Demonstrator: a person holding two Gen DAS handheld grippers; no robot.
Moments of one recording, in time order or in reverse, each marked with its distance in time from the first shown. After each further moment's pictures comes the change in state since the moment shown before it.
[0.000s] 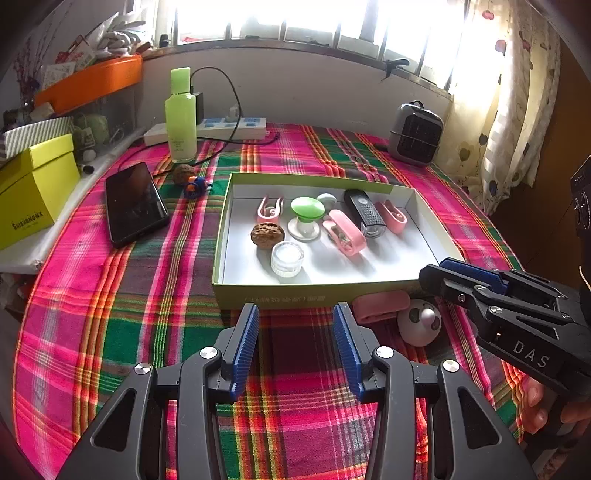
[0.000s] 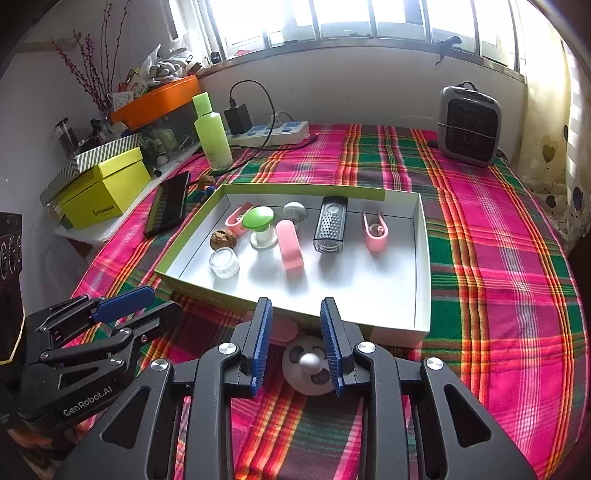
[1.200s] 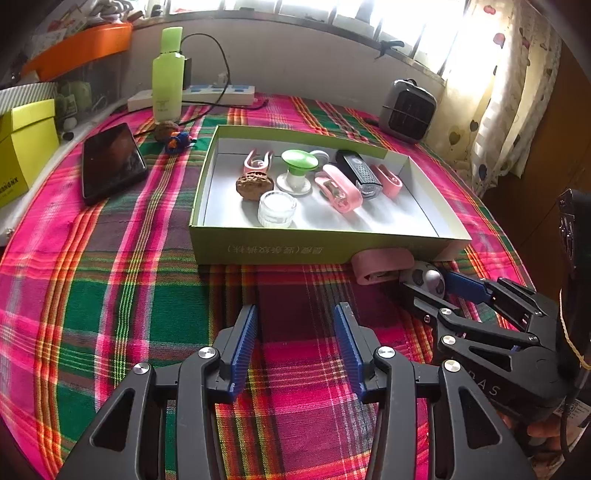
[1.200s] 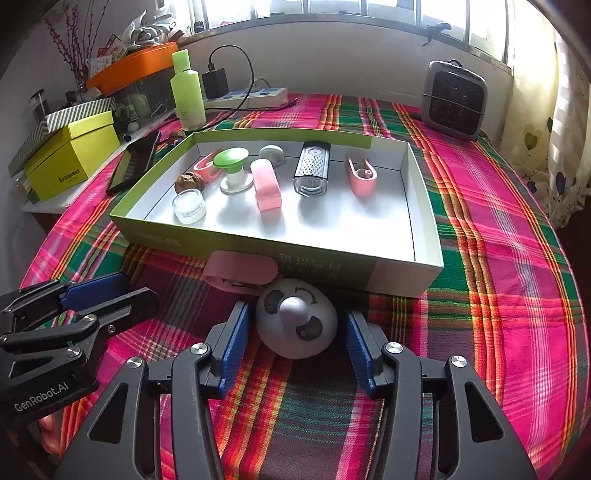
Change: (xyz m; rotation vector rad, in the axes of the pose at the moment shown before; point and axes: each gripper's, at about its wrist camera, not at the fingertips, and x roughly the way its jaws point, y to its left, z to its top) left arm 0.026 0.008 -0.021 -0.017 0.075 -0.085; right arm 0.030 0.006 -0.034 -0.027 0.063 -0.149
